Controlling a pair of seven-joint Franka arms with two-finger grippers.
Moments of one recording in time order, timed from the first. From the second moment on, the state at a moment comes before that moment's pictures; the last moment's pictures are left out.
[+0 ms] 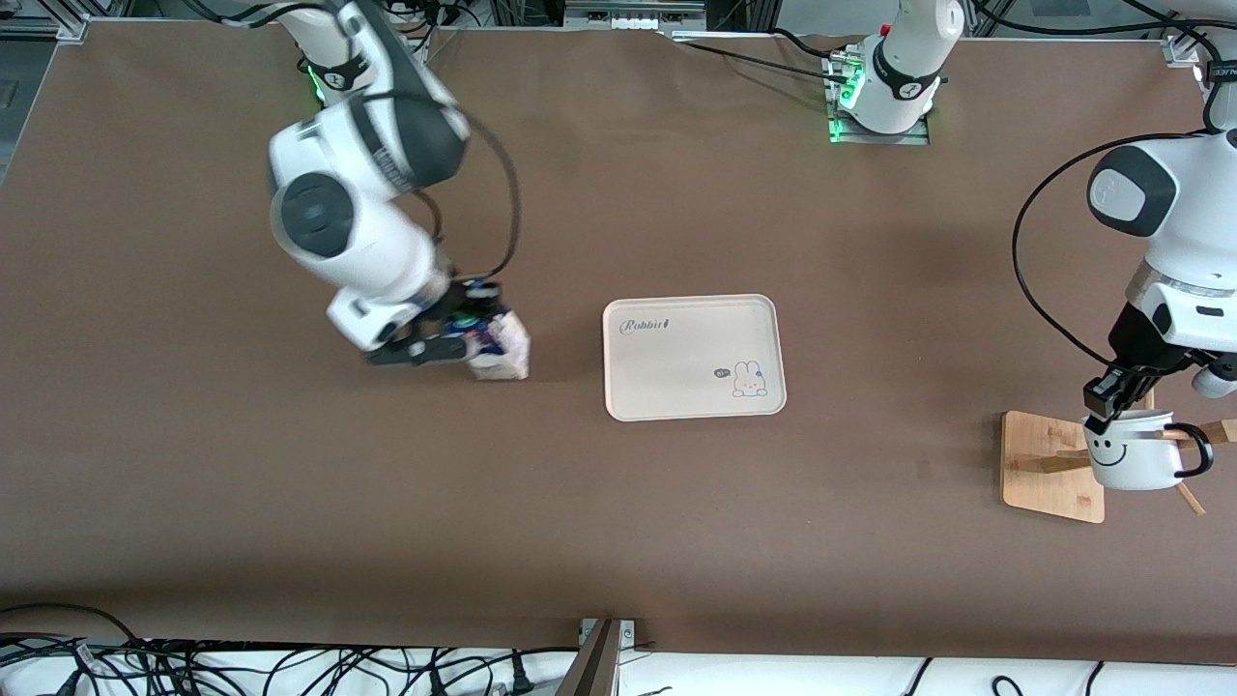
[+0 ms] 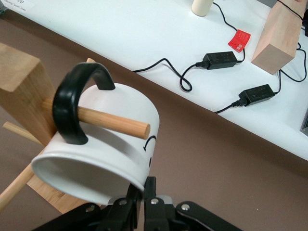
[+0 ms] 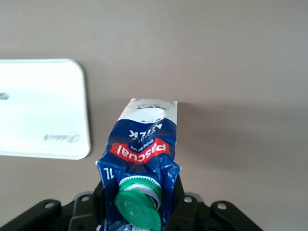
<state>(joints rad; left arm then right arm) 0.16 0.18 -0.02 -2.08 -0.09 2.84 -0.29 0.49 0.39 0.04 -1.57 0.14 1.91 0.42</state>
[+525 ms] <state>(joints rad) 0.15 0.15 -0.03 -2.06 -0.09 2.73 -0.18 0.76 0.51 0.05 -1.49 0.11 2.07 0.63</state>
